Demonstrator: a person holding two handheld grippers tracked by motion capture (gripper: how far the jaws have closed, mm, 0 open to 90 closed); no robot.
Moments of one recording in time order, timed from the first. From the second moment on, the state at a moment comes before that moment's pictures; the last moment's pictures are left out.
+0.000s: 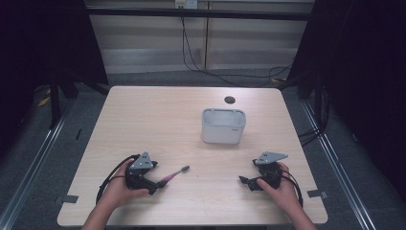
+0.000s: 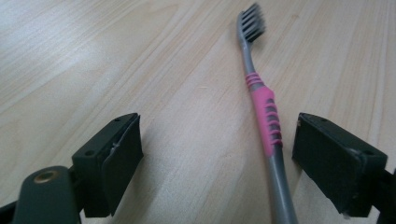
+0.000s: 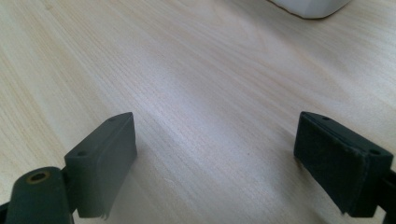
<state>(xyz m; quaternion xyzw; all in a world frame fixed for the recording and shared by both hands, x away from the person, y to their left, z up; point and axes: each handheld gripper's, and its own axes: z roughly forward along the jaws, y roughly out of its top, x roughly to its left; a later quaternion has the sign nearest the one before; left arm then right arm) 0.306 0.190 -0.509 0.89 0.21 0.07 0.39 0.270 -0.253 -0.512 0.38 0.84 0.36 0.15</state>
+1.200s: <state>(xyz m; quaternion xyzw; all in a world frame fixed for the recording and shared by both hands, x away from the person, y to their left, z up) 0.319 0.148 -0.469 0.93 0.29 0.01 0.23 0.270 -0.252 -0.512 0.38 0.84 0.36 0.15</state>
